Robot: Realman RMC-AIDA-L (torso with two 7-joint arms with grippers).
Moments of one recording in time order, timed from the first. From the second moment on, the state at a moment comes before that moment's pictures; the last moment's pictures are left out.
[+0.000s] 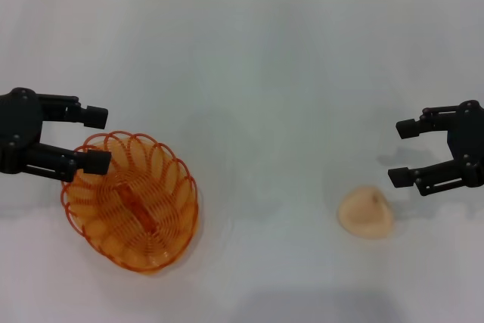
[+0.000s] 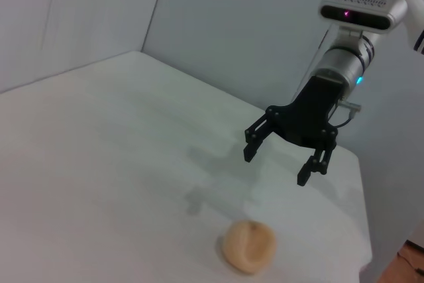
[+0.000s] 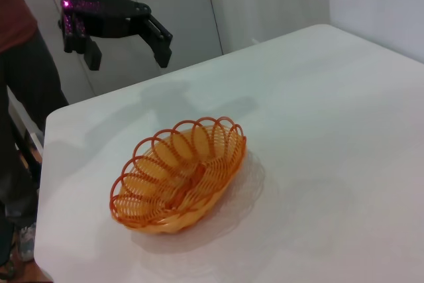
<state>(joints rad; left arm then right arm) -0.50 -1.84 0.78 0.87 1.95 2.00 -1.73 0.39 2.00 -1.02 -1.21 -1.96 -1.71 1.75</state>
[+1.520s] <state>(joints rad) -0.76 -1.87 0.70 0.92 2.73 1.83 -2.03 0.41 2.01 -1.03 -1.21 -1.92 -1.70 1.77</state>
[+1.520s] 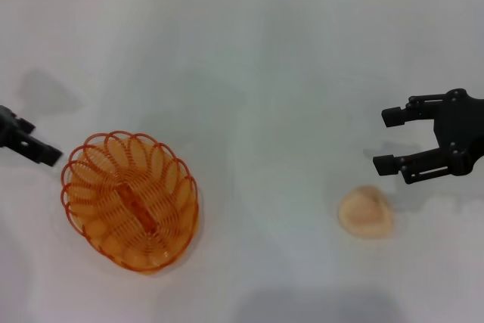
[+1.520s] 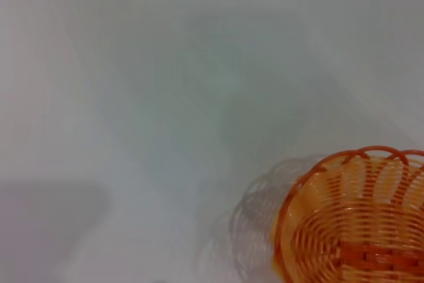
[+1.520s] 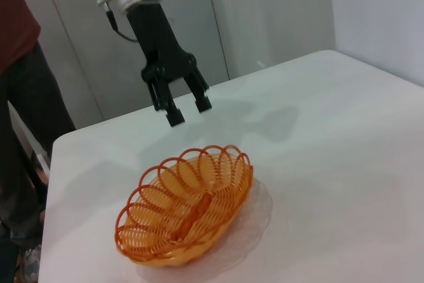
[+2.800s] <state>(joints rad) -0.82 -1.93 0.82 0.78 2.76 1.64 -2.09 0.42 2.01 -1.04 -1.21 -1.91 -1.70 1.78</state>
